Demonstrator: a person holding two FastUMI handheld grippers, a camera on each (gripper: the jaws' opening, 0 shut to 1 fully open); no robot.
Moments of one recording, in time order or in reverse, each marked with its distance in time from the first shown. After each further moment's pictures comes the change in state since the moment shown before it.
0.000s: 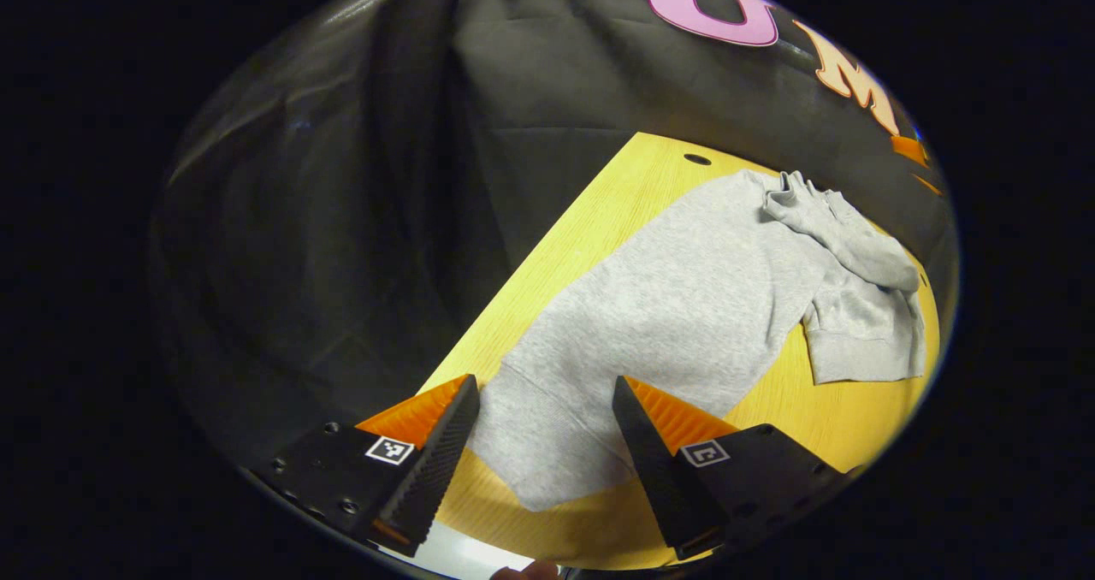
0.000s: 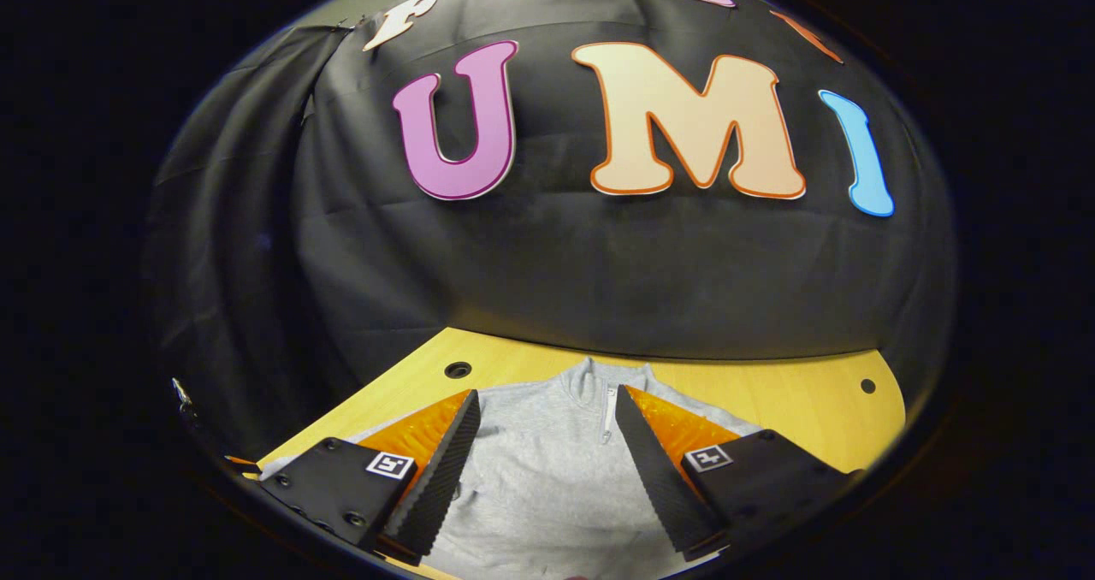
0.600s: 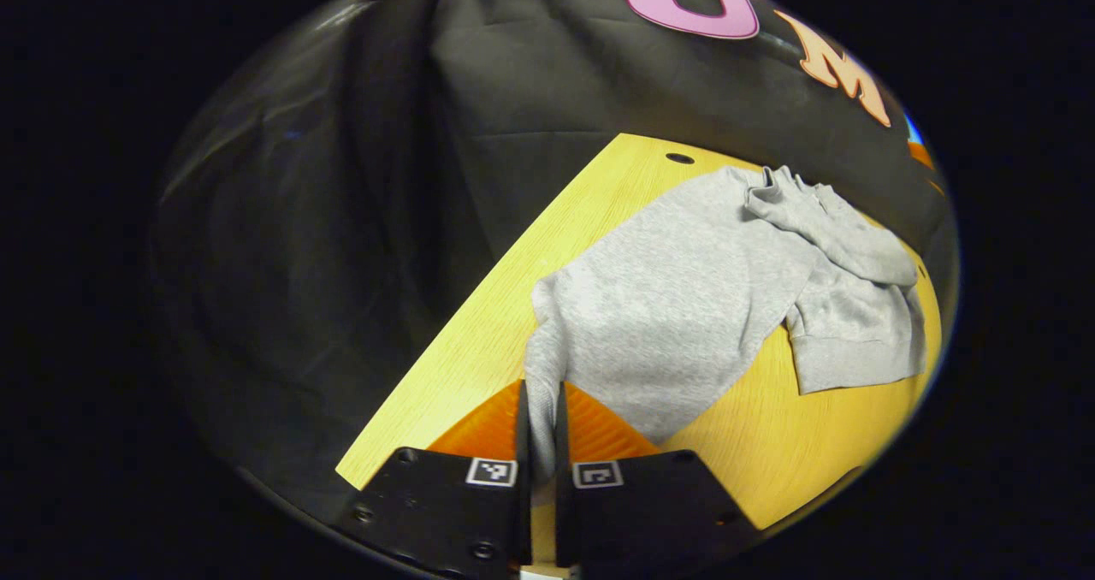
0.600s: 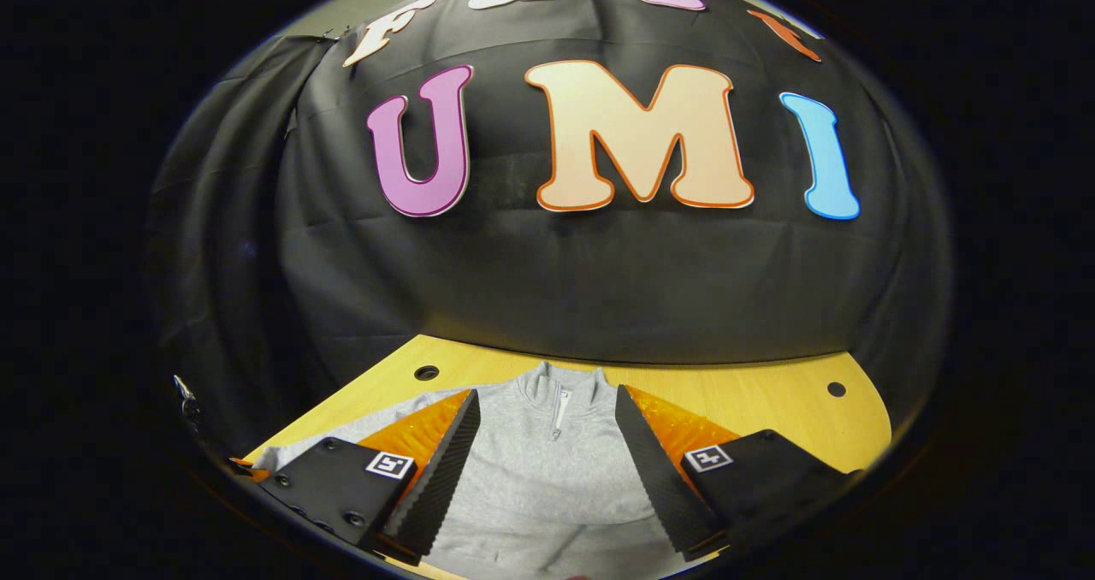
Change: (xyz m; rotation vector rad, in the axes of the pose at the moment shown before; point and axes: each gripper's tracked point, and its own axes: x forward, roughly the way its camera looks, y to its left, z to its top) left arm 0.003 -0.029 -0.002 0.042 0.038 0.013; right arm -0.037 -0.061 0.010 0.009 -0.035 -0.059
